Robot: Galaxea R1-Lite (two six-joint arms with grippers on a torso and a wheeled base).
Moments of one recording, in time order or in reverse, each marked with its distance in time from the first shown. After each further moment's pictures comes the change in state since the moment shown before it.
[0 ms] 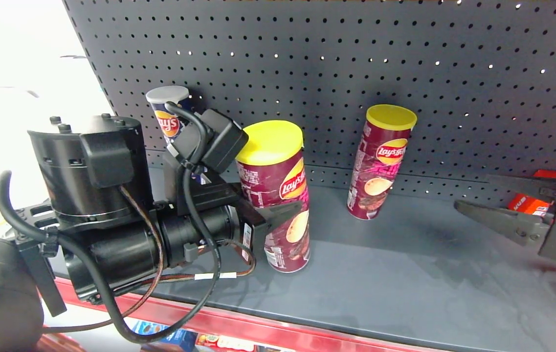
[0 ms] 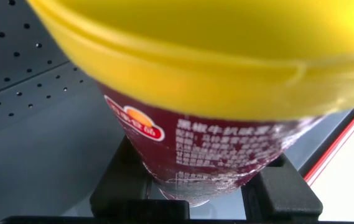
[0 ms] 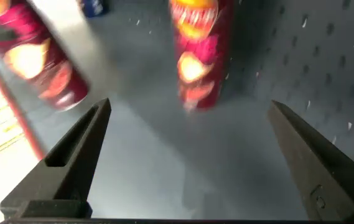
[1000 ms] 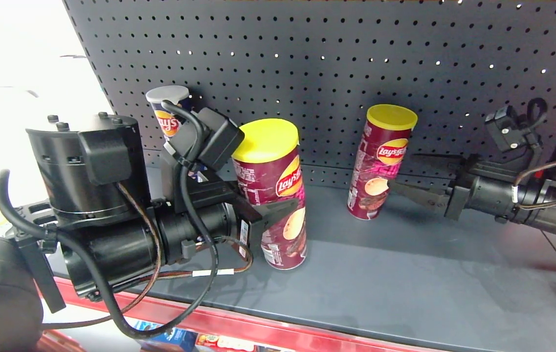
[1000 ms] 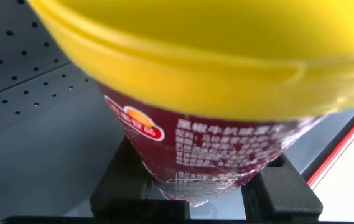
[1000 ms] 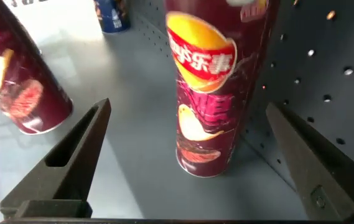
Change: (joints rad) left arm 0.014 0.000 0.000 -0.002 -0.001 0.000; right arm -0.017 0.404 -0.132 -0.352 0.236 -0.043
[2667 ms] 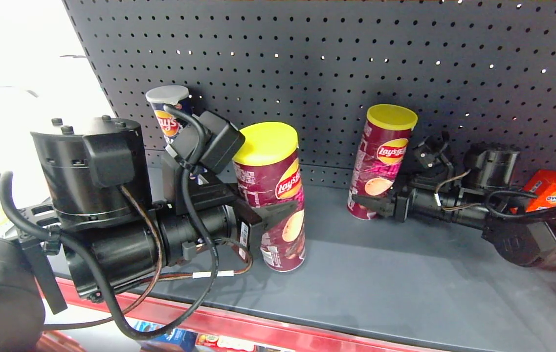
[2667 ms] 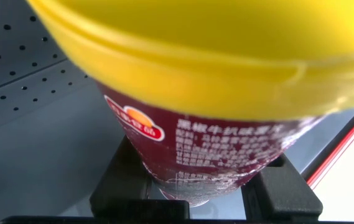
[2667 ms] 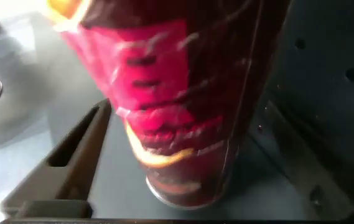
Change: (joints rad) left arm 0.002 0.002 0.006 0.002 0.003 -0.001; right arm 0.015 0.323 -0.173 -0.060 0.029 -0.009
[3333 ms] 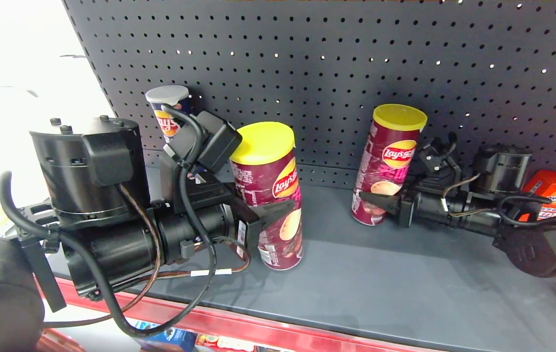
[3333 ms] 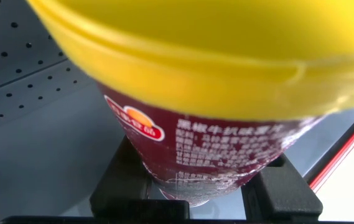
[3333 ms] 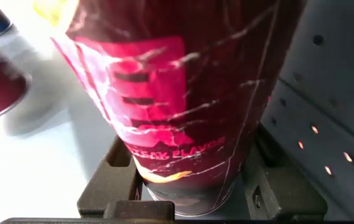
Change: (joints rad) left arm 0.012 0.000 0.002 0.000 0.000 0.001; right arm 0.021 -0.075 0.087 -0.010 -0.027 0.001
